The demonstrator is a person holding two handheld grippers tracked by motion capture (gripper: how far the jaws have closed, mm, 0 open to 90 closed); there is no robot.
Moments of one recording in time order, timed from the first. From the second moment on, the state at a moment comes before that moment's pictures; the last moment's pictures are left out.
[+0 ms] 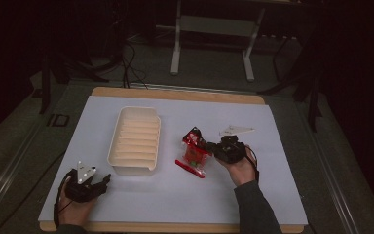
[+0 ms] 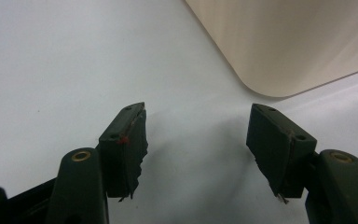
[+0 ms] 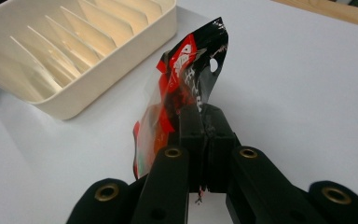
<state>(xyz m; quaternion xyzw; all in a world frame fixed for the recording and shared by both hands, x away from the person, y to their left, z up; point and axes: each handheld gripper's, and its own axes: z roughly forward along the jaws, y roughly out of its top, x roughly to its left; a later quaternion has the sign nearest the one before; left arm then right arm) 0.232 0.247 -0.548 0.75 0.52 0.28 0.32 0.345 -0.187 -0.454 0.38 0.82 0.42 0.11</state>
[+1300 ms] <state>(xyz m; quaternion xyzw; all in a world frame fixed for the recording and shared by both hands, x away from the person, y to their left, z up) 0.232 0.247 -0.548 0.75 0.51 0.27 0.32 0.360 -0.151 -0.421 0.31 0.83 0.45 0.13</state>
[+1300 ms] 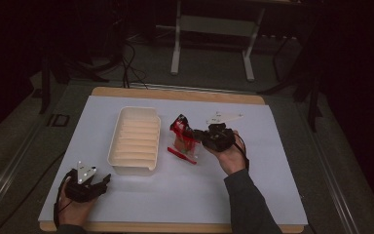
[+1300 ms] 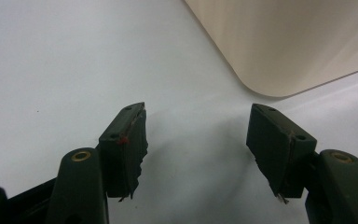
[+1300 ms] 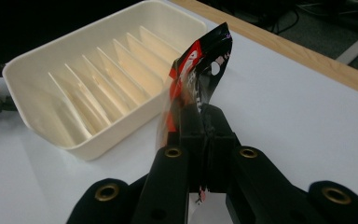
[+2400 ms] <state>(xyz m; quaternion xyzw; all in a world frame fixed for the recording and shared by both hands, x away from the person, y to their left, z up) 0.232 0.247 -0.548 0.75 0.51 0.27 0.32 0.369 -0.124 -0.395 0.27 0.83 0.47 0.14</state>
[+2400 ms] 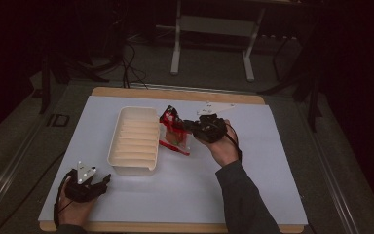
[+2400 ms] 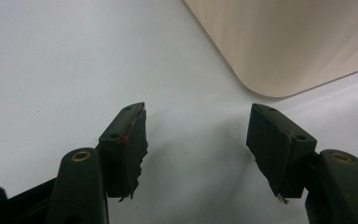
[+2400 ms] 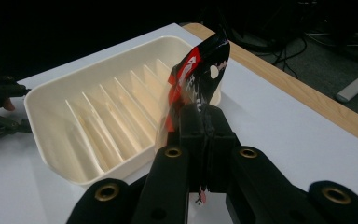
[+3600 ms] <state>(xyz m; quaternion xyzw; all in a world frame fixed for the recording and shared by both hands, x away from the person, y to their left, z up) 0.232 0.247 -0.548 0.75 0.51 0.27 0.32 0.383 -0.087 -0.395 0.22 0.84 0.47 0.15</state>
